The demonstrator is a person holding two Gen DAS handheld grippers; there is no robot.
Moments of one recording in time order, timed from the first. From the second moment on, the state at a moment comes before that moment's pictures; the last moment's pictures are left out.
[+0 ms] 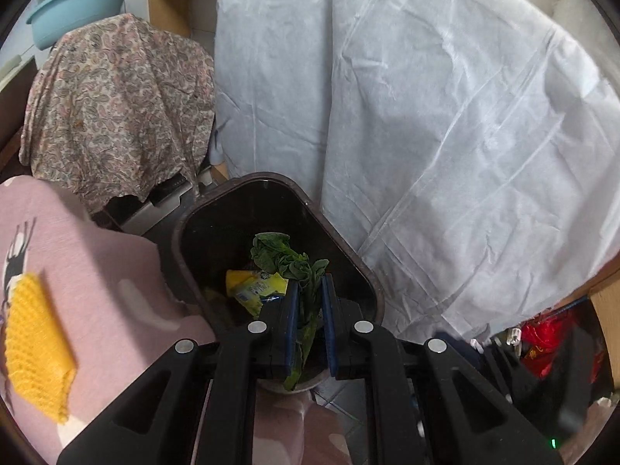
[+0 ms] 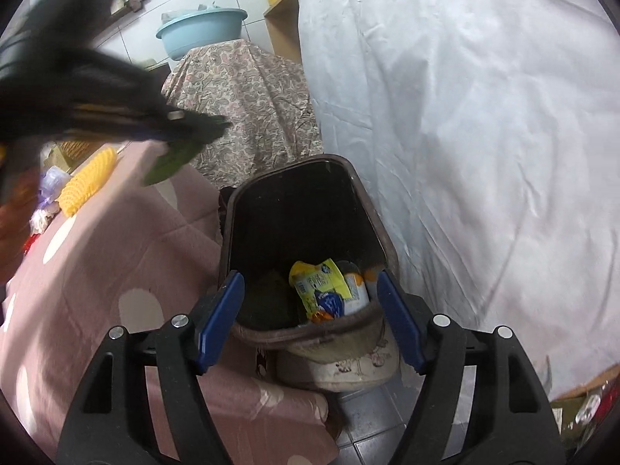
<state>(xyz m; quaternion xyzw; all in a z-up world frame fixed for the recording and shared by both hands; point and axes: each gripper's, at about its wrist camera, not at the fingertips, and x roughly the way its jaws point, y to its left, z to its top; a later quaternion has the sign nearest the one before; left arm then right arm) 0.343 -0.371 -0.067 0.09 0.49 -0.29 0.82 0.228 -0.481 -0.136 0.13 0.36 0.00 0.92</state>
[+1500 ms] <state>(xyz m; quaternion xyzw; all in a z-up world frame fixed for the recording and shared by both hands) 0.257 -0.279 -0.017 0.08 0.37 -0.30 0.88 0.175 -0.431 -0.112 0.10 0.35 0.02 0.93</state>
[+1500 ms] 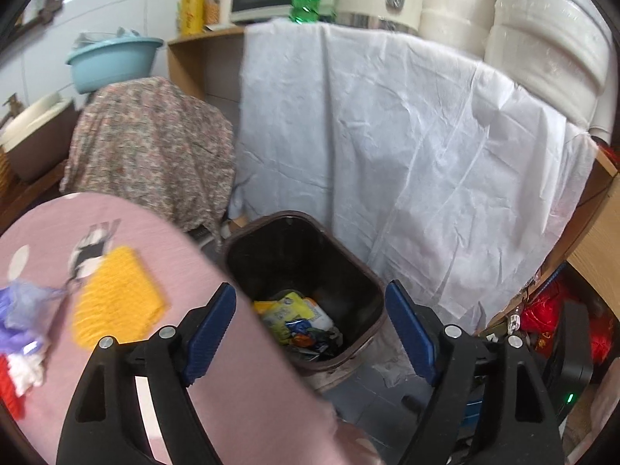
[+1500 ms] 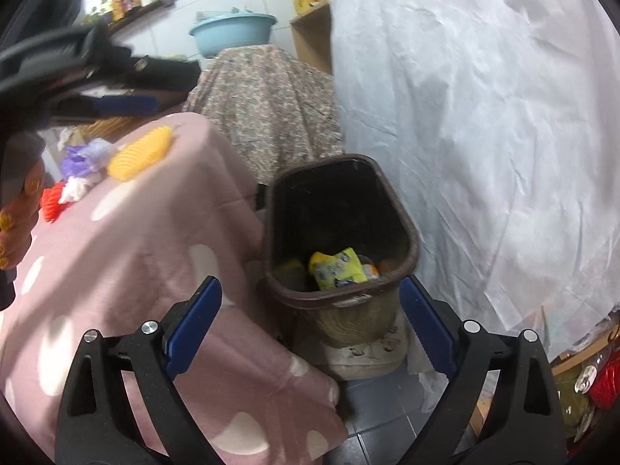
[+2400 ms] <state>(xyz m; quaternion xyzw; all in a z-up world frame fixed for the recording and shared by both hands) 0.260 0.025 -0.035 -0.02 0.40 -0.03 0.92 0.159 -0.271 -0.035 -0.01 0.30 0.16 0.94</state>
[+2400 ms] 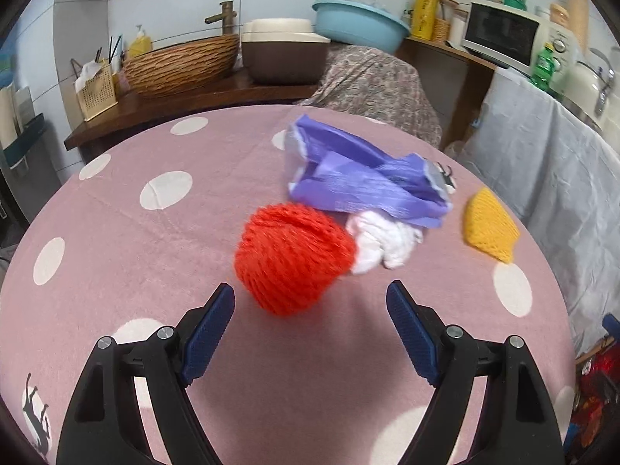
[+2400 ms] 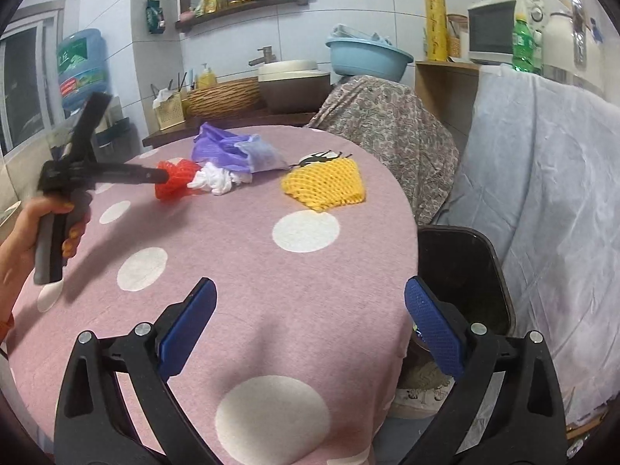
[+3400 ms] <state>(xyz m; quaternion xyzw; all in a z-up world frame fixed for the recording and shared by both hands) 0.193 0.046 -0.013 -0.07 0.36 -0.07 0.93 0.264 -0.224 -0.030 -0.04 0.35 0.20 0.92</state>
